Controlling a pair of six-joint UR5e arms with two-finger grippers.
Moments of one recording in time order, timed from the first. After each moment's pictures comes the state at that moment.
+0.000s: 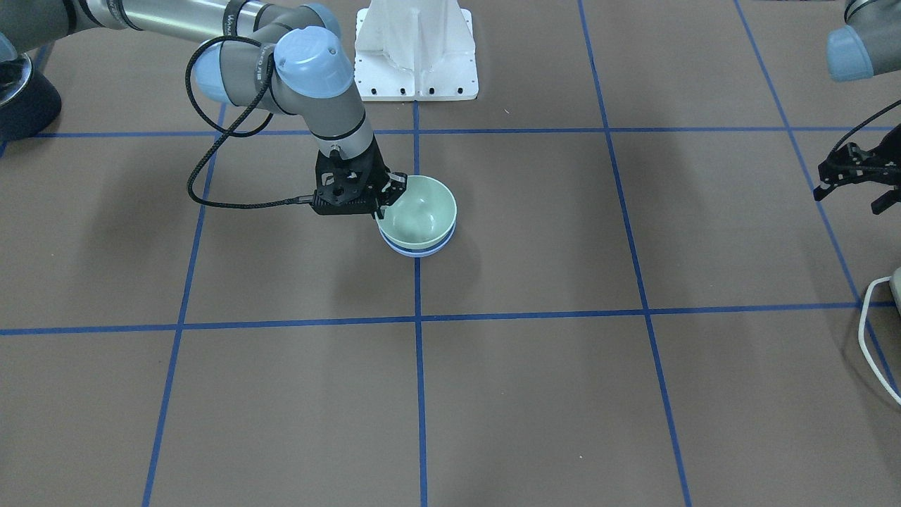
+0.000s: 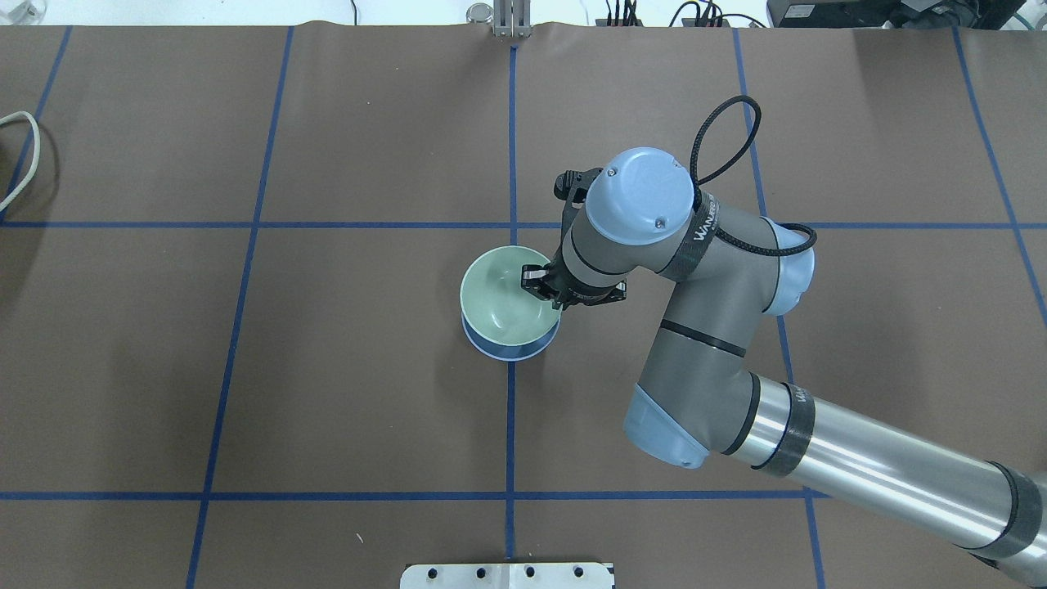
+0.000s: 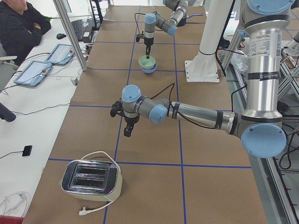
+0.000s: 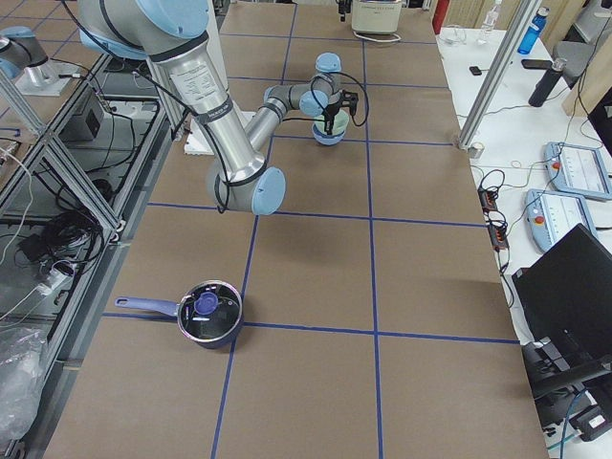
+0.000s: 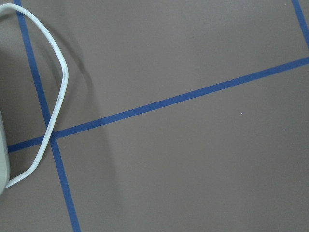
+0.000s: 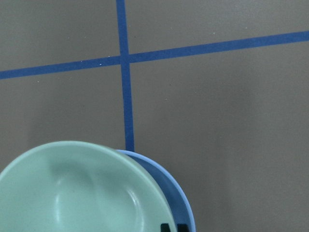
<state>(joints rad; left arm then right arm) -1.28 -1.52 -1.78 -1.83 -2.31 -0.20 0.54 -0.92 1.67 -1.45 1.92 1.31</state>
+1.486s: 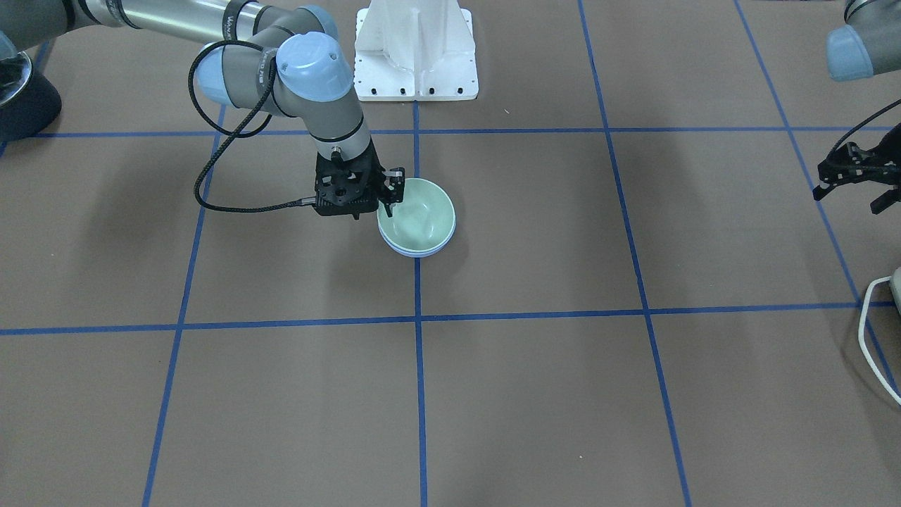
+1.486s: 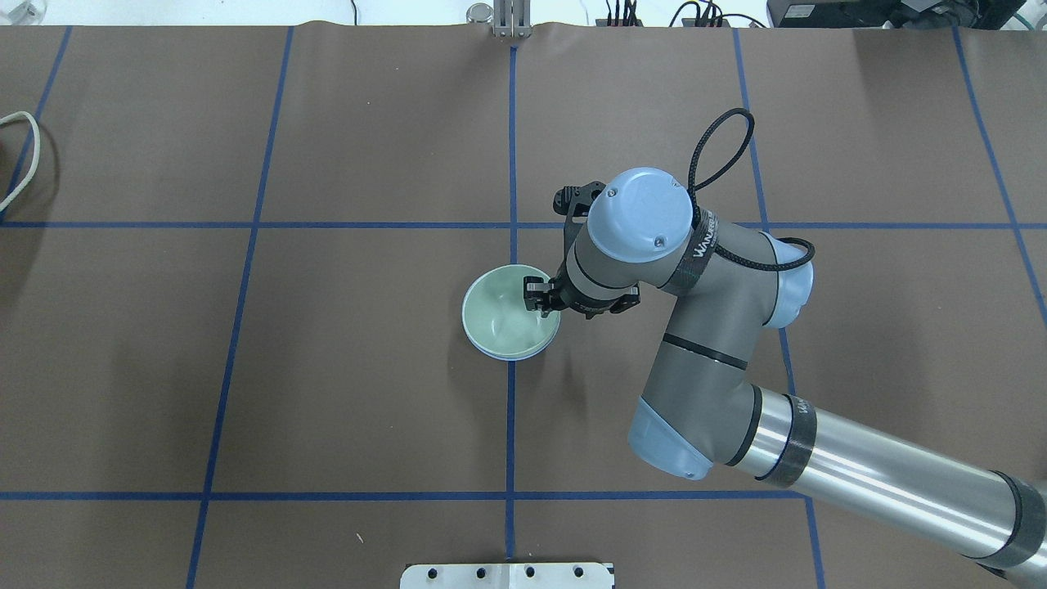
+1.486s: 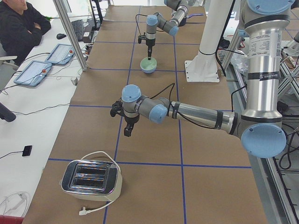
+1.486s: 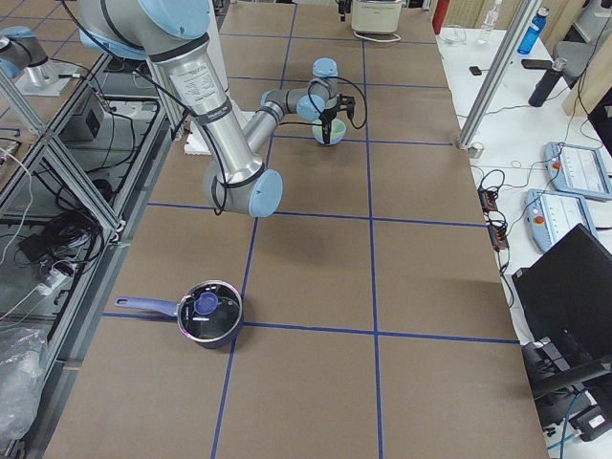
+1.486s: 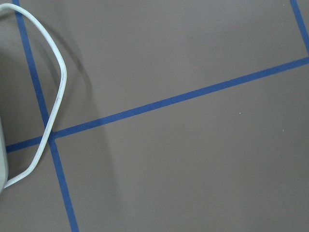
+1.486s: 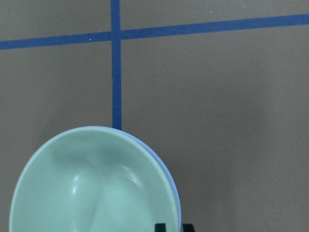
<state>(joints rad) -1.28 -1.52 -1.78 -1.83 -2.31 -0.20 0.53 -0.93 1.67 -1.45 1.90 1.23</state>
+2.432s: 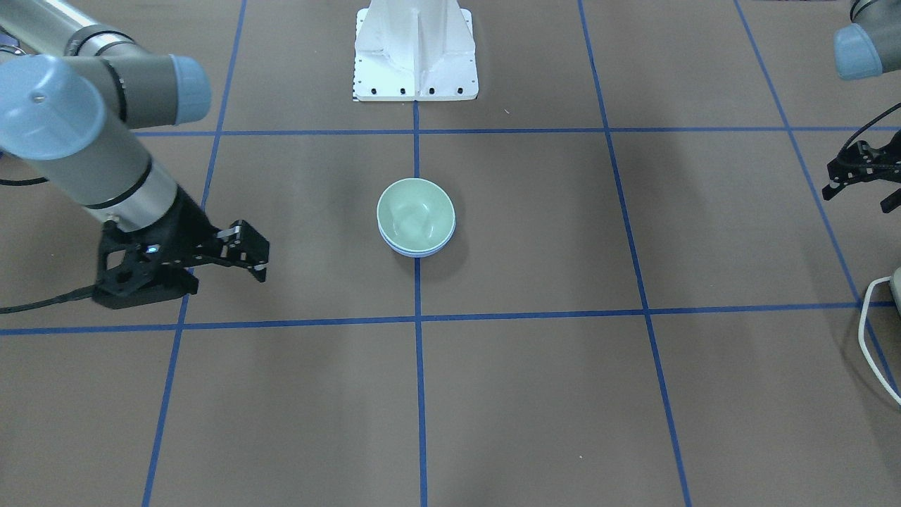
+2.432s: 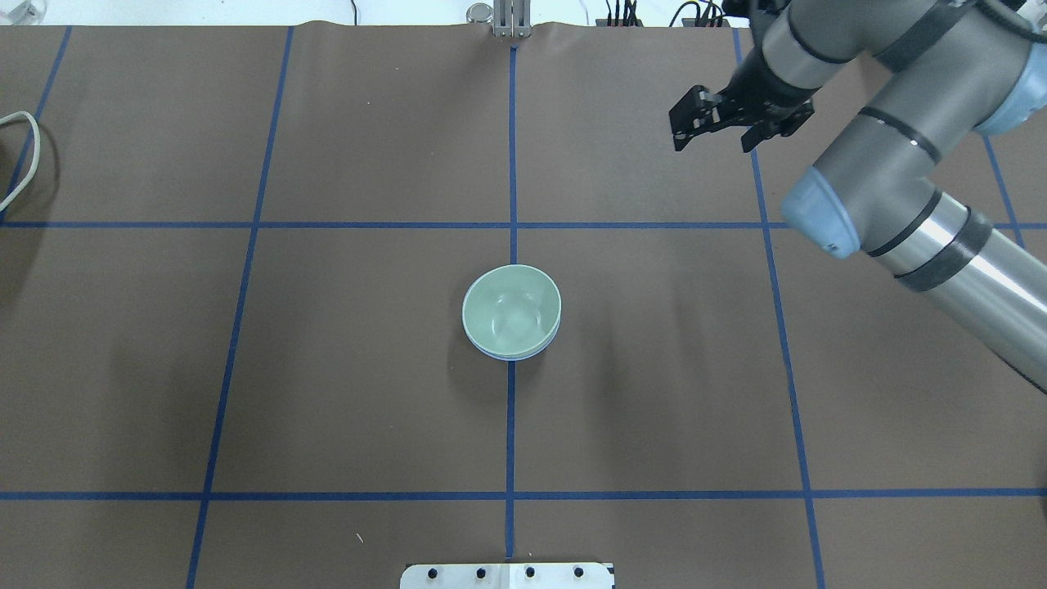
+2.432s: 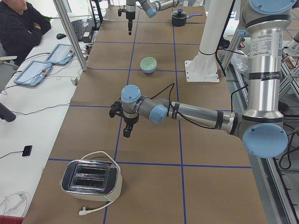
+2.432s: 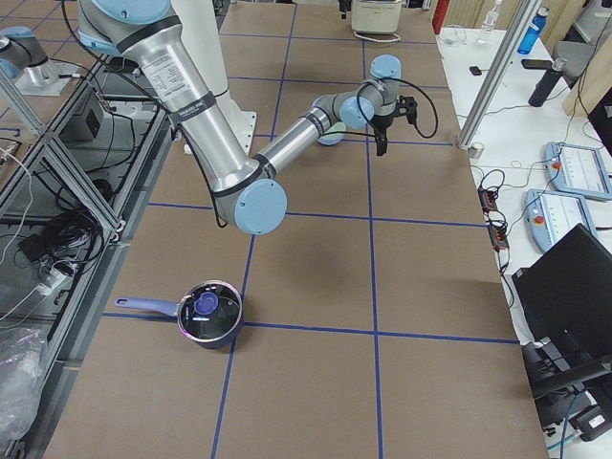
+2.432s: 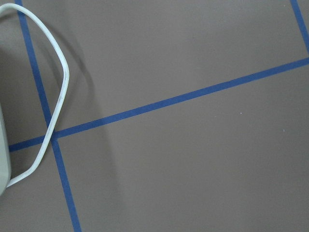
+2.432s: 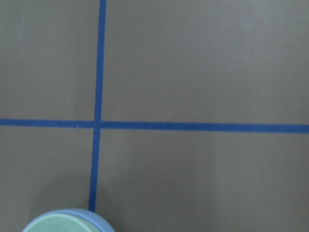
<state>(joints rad) -1.32 -1.52 -1.78 -1.83 -2.32 -0.19 1.01 -1.02 1.64 -1.46 2.23 0.78</state>
